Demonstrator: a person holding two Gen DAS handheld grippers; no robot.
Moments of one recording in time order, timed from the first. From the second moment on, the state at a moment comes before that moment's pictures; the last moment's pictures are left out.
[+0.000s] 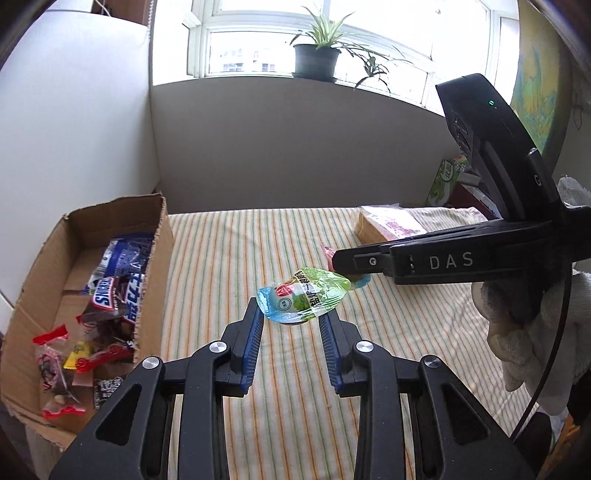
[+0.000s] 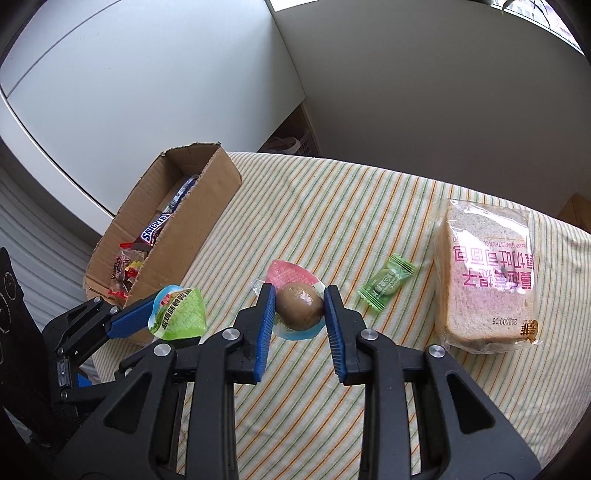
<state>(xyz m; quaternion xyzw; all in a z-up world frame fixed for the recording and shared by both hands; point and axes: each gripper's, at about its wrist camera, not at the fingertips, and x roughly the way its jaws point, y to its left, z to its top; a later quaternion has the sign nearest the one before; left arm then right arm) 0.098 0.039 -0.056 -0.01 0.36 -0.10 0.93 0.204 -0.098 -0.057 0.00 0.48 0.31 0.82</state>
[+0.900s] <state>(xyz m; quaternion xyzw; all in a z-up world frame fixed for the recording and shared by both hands) 0.067 0.193 -0.049 -0.08 0.33 0.03 0.94 0.164 0.056 -0.028 -0.05 0.44 0.40 0.80</state>
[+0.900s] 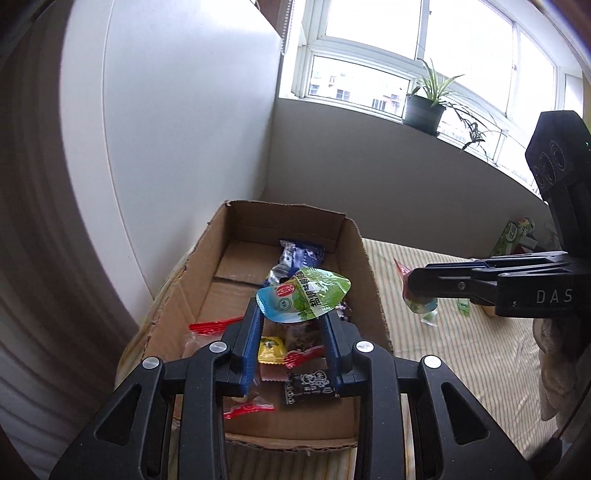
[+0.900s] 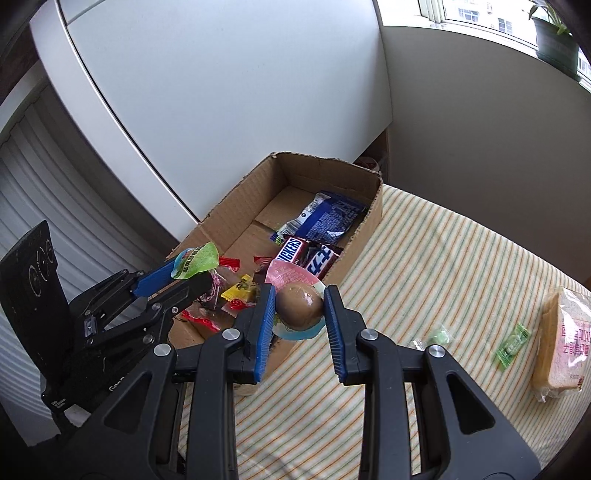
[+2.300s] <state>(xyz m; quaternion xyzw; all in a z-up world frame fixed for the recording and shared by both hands) 0.072 0.201 -0.053 -0.08 0.33 0.07 0.94 0.146 0.023 -0.024 -0.07 0.43 0.38 0.82</state>
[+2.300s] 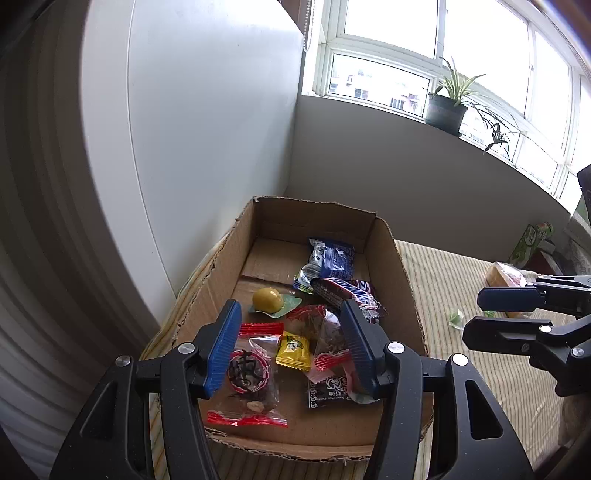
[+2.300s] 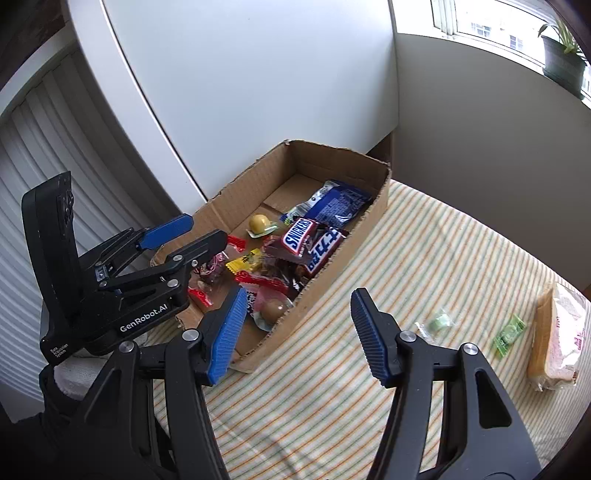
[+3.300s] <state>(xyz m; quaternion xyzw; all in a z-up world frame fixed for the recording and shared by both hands) 0.089 0.067 -0.050 -0.03 0.34 -0.07 0.94 0.194 -0.161 -0.045 0.10 0.47 0.28 0.83</state>
